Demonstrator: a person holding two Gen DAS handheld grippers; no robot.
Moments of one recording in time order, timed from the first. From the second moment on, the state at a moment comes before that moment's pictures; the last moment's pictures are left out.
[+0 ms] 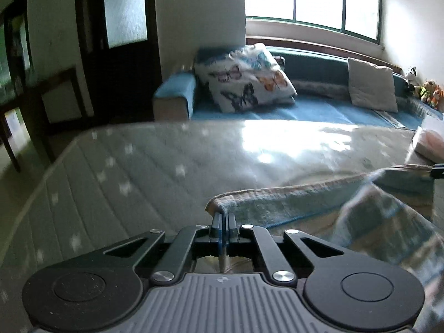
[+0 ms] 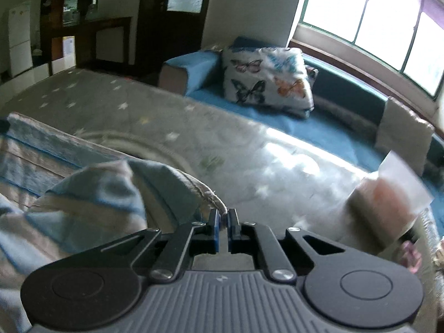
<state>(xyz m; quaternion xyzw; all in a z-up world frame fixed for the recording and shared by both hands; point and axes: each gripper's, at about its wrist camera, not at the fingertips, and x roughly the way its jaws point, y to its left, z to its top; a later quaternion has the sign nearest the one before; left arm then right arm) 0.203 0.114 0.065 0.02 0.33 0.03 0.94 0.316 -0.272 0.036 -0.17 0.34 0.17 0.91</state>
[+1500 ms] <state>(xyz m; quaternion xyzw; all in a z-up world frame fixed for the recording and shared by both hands) 0.135 0.075 0.048 0.07 0.35 0.02 0.93 0.269 -0.339 0.023 -0.17 0.39 0.10 0.90</state>
